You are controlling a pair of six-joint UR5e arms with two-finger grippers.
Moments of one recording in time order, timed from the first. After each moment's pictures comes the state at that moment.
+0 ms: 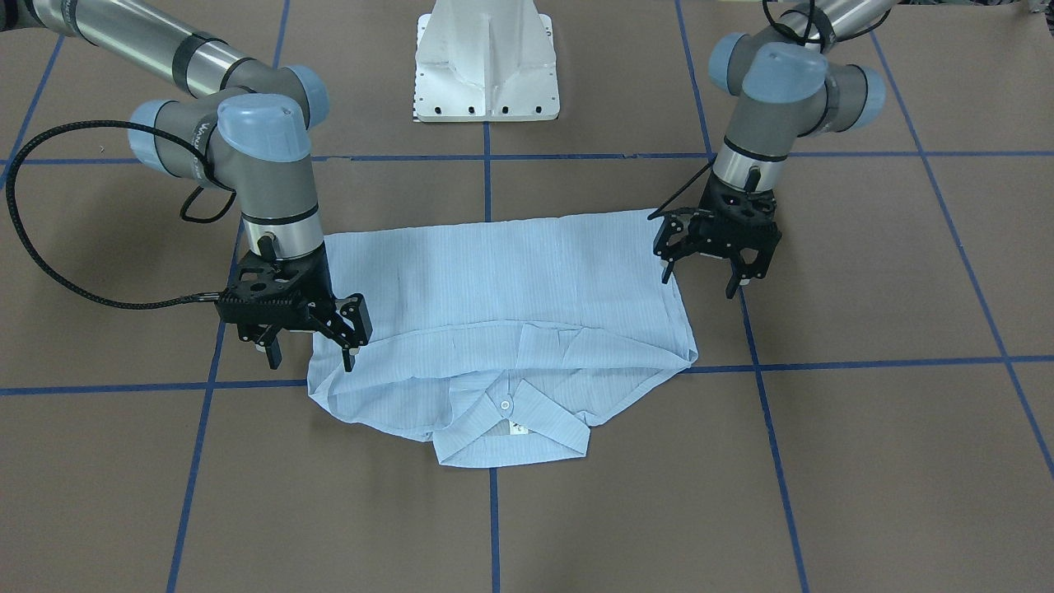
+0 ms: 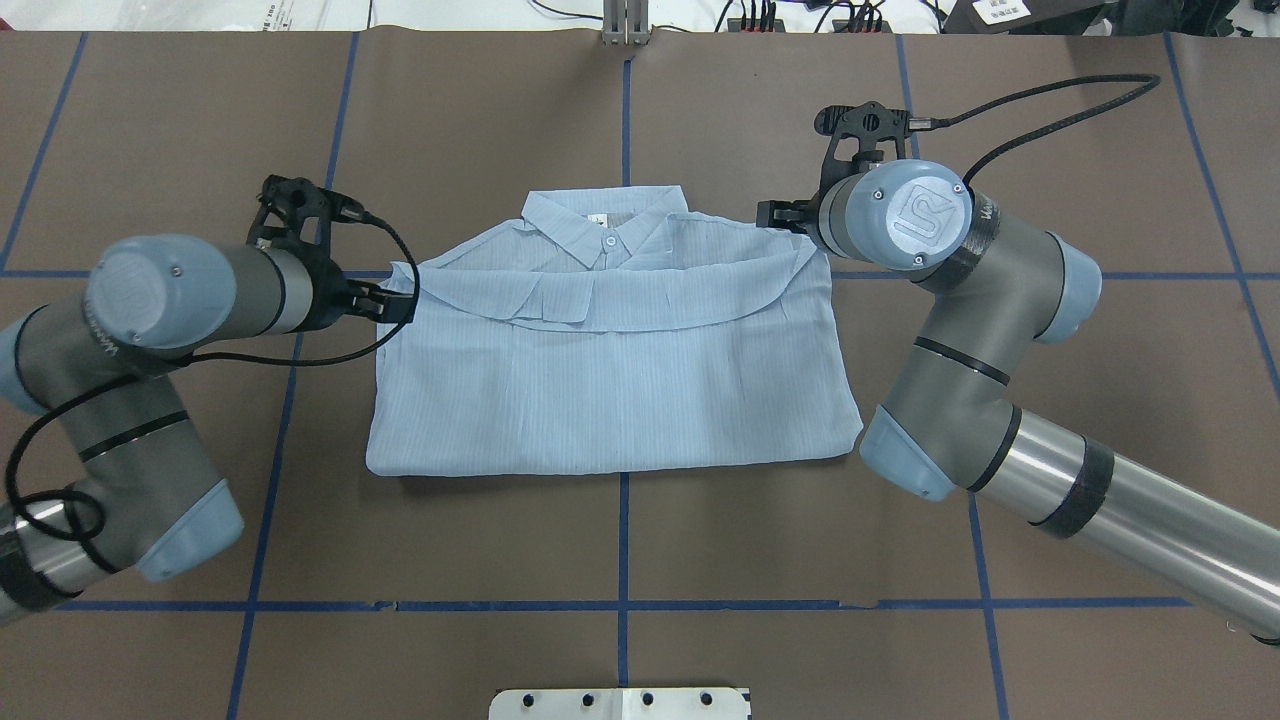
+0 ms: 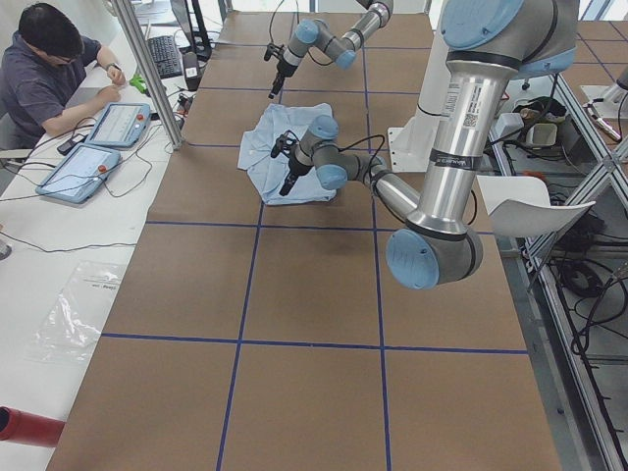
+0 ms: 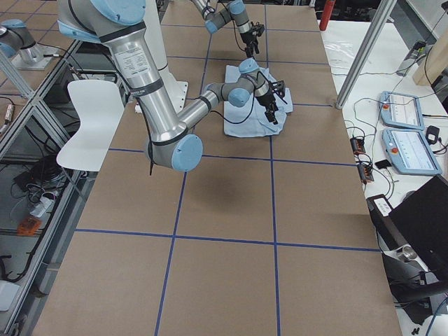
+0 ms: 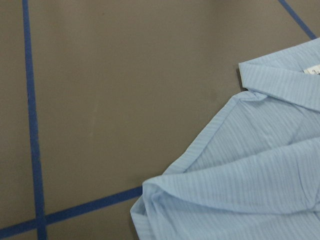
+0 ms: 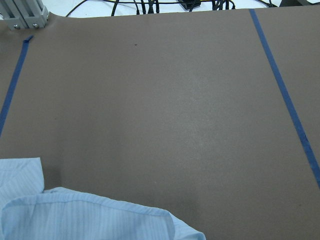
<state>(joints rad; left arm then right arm) -0.62 -1.78 -1.85 -2.10 -1.66 -0.92 0.67 -1.05 1.63 -1.27 1.51 1.19</state>
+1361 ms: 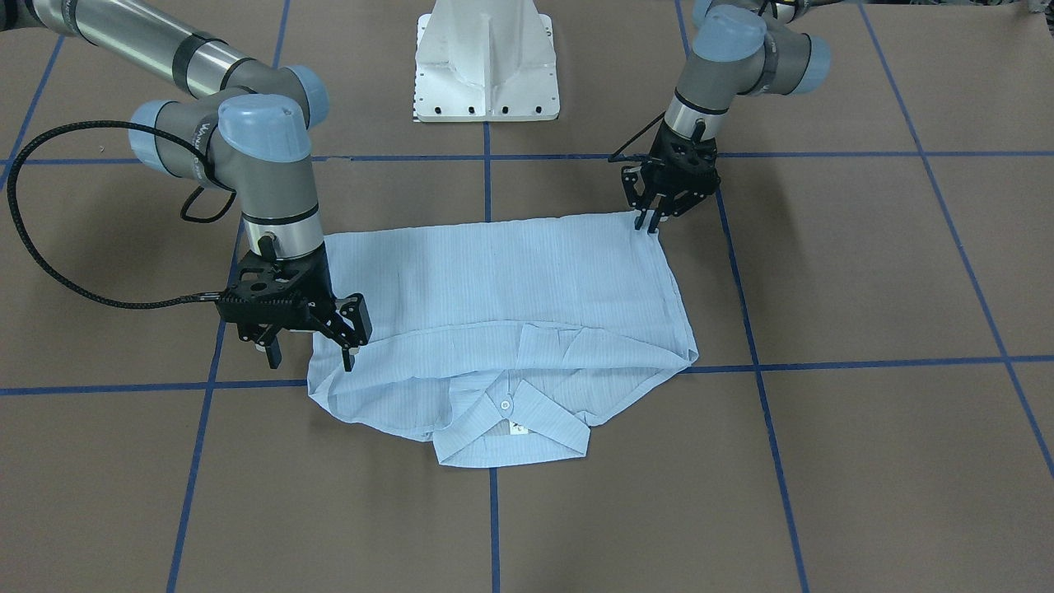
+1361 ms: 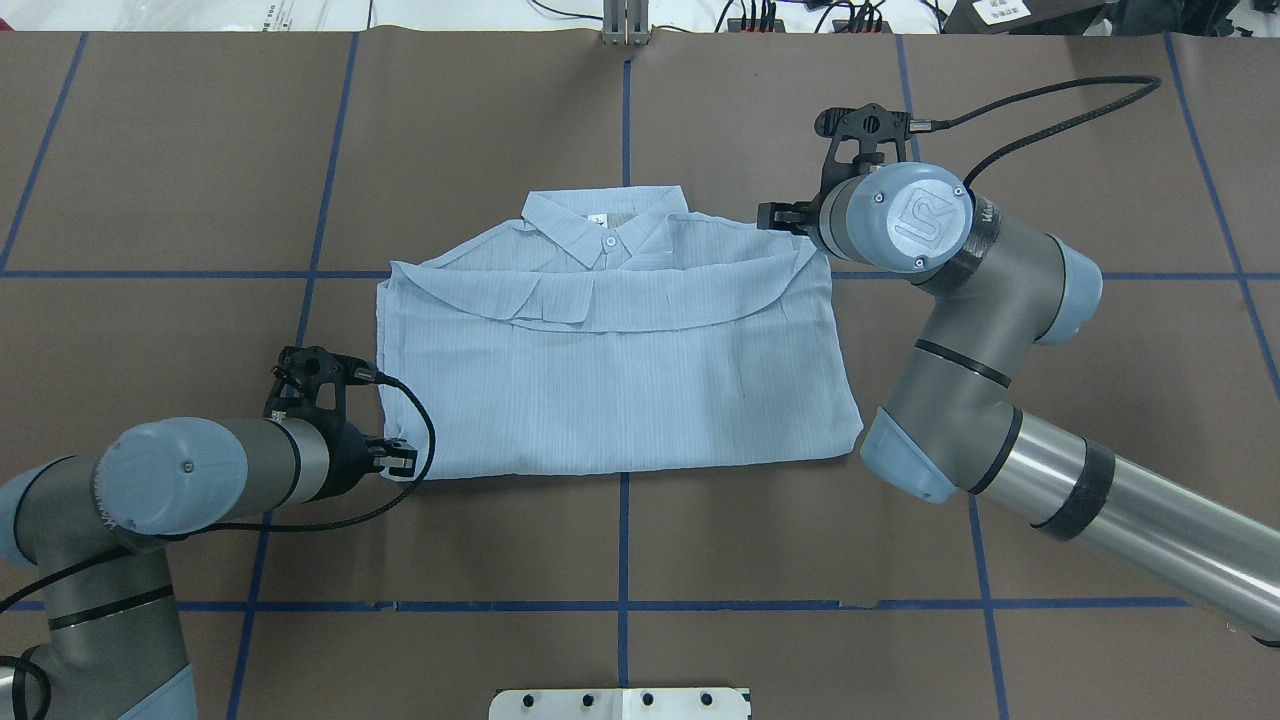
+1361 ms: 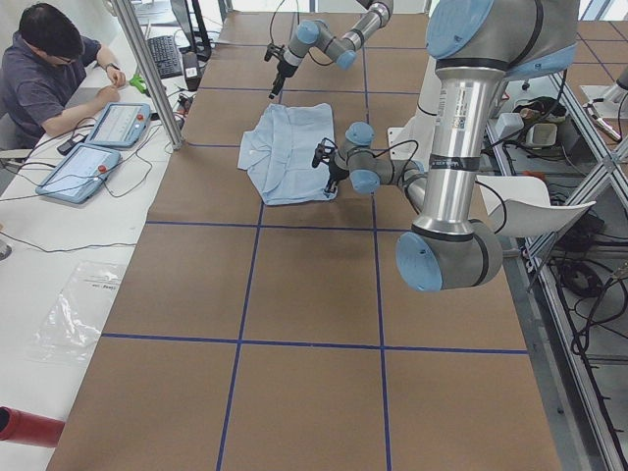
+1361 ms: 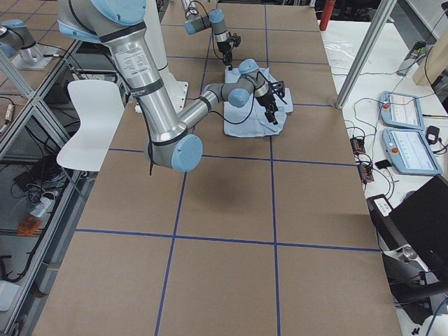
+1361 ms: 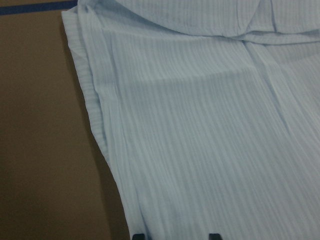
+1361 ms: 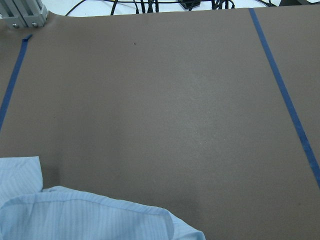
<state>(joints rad) -0.39 -1.72 -1.90 -2.10 -1.59 -1.13 0.67 -1.05 1.62 -1.27 1.50 1.19</state>
